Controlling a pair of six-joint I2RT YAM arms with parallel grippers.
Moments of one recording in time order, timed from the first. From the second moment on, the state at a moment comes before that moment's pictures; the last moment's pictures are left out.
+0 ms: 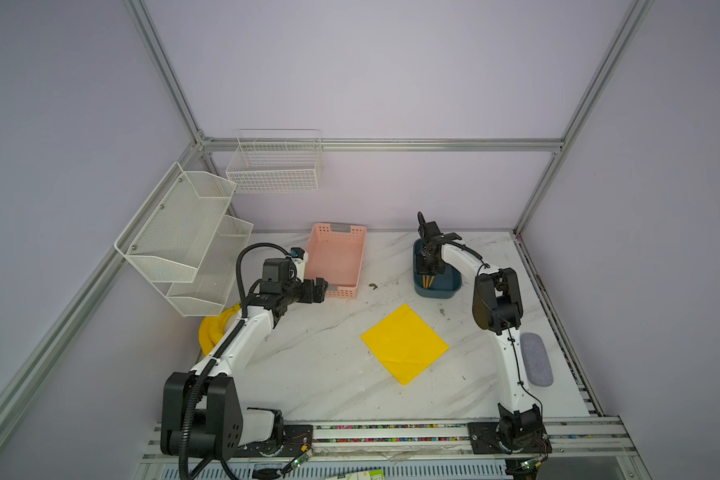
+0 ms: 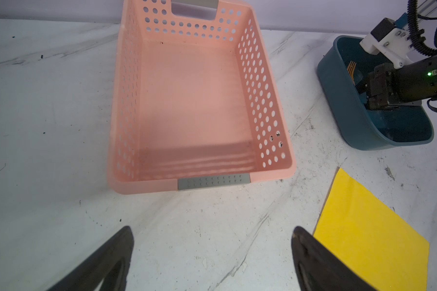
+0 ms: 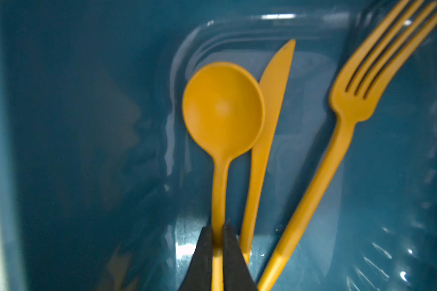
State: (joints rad) left arm -0.09 1.32 0.93 -0.30 0.22 -0.07; right arm 0.32 2.41 2.06 -0.86 0.04 0.37
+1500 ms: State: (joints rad) left arm -0.09 1.32 0.93 -0.30 0.22 -0.07; right arm 0.31 2.48 2.20 -0.89 0.06 0.38
